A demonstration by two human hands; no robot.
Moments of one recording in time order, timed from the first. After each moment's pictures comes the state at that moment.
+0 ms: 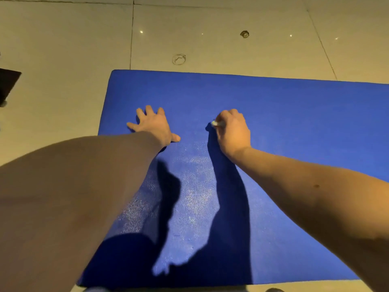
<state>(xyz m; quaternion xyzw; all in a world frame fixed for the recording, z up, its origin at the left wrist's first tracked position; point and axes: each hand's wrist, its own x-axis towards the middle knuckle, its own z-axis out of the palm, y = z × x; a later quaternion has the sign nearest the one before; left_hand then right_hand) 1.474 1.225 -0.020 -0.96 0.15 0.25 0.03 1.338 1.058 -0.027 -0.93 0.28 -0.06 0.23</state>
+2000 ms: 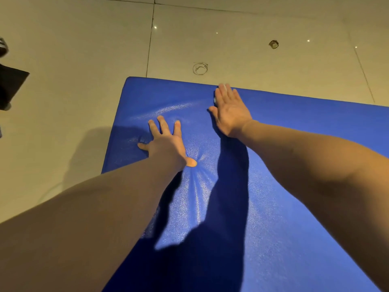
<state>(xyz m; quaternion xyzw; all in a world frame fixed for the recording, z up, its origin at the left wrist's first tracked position) 1.496 1.227 -0.034 -0.93 0.18 0.32 0.07 1.494 1.008 -0.065 -0.99 0.09 0.13 0.04</state>
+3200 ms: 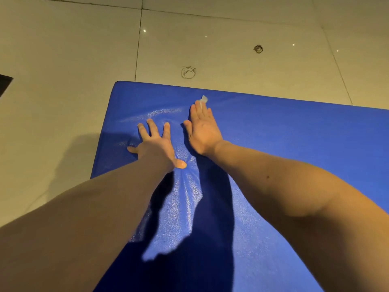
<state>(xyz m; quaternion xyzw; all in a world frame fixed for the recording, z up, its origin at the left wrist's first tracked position) 1.498 1.227 -0.035 -0.93 0.18 0.31 0.07 1.472 1.073 -0.069 -0.97 0.13 0.09 0.17</state>
